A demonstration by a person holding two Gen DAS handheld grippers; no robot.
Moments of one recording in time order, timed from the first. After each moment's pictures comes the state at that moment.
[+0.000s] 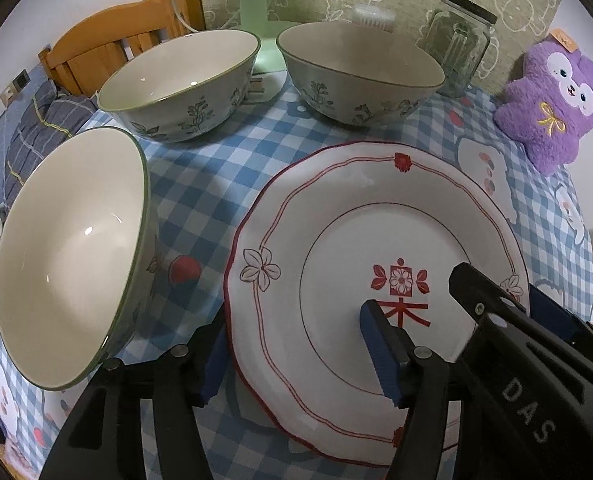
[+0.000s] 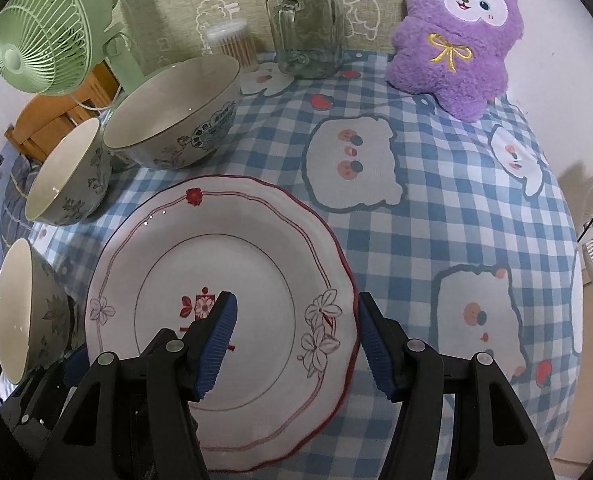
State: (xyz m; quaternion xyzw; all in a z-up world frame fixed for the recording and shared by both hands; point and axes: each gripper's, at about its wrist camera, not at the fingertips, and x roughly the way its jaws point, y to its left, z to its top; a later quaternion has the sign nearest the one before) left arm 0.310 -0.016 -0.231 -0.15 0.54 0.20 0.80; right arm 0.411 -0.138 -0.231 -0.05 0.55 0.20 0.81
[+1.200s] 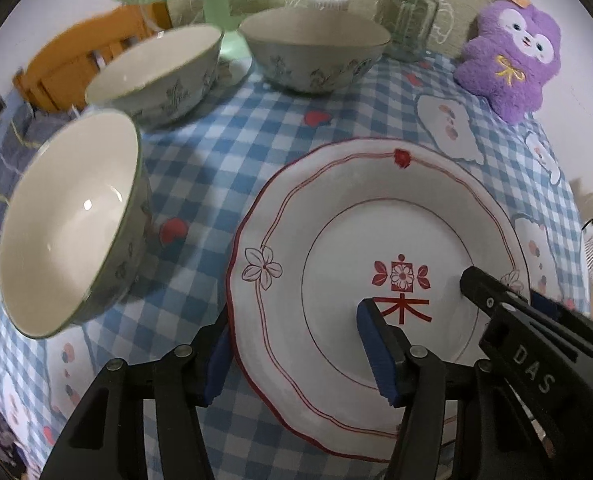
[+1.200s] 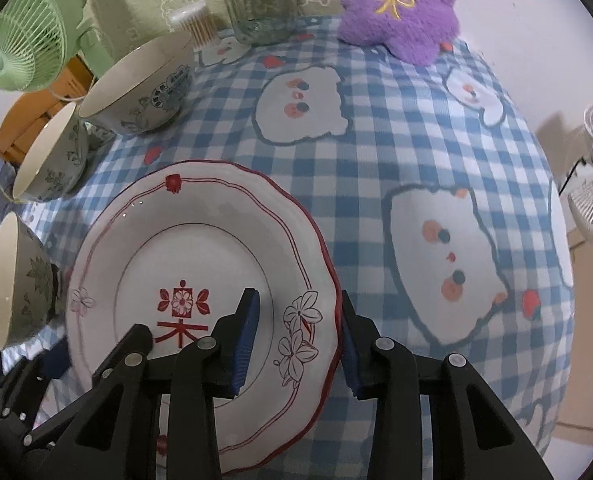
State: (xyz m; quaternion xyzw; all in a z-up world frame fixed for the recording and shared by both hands) left arm 0.289 -0.036 -0.231 -0.12 0.57 0.15 0.80; right arm 0.385 -0.177 -0.239 -0.03 0.59 0.16 0.79
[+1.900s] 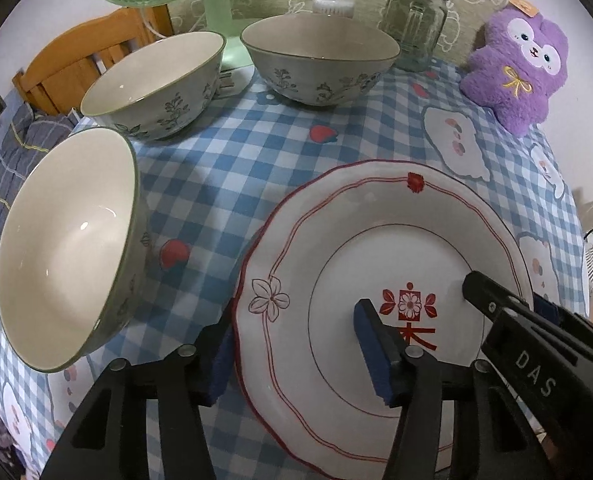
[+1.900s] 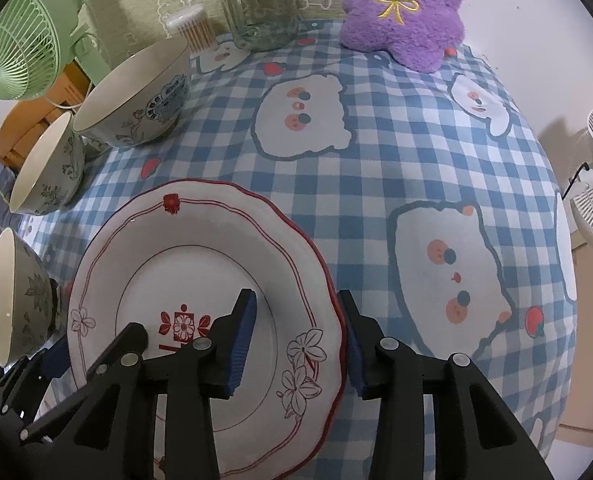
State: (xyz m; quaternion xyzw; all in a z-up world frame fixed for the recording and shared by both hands) left arm 0.299 -0.030 -0.230 -0.12 0.56 0.15 0.80; right arm 0.397 -0.170 -0.239 -0.03 0.59 0.16 0.79
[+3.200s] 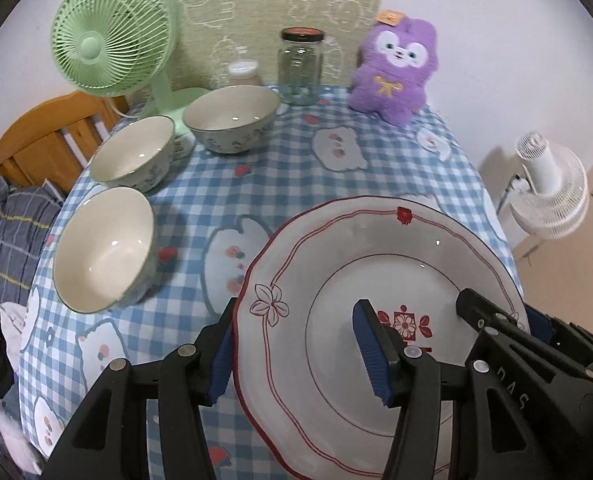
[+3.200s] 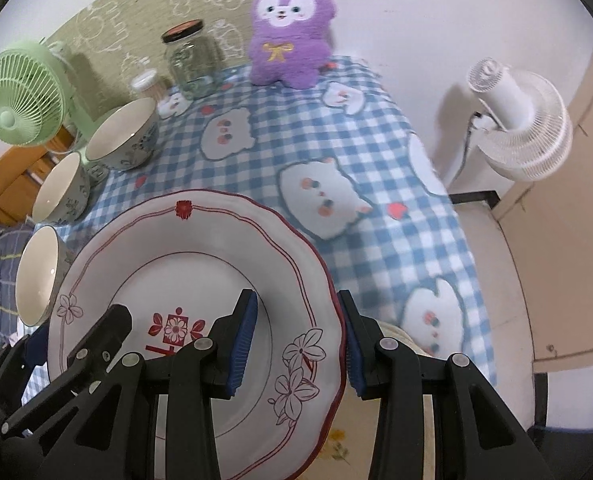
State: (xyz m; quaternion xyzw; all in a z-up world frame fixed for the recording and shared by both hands) left arm 0.229 -0.094 -0.149 -0.05 0.51 0.04 0.86; right arm 0.288 -0.247 -0.156 0.02 0.55 0.04 0.83
